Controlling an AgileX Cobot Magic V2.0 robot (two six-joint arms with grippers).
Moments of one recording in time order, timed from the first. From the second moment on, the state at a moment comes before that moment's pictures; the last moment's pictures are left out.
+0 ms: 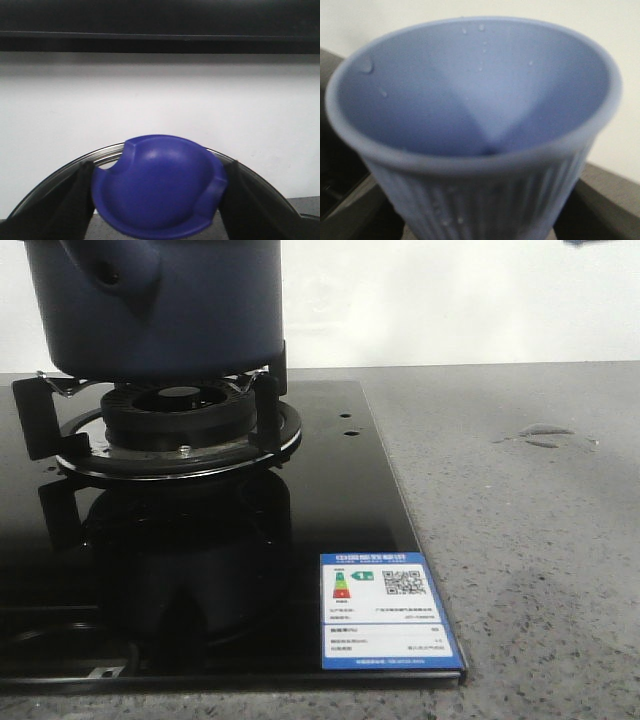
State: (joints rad) left arm -0.14 1.02 -0.91 -0.25 -0.04 0.22; right arm 0.08 1.14 -0.81 -1.55 -0.20 1.27
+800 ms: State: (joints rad) left arm -0.14 1.02 -0.91 -0.25 -0.04 0.22; right arm -0.18 1.39 -0.60 -1.15 -0.76 0.75
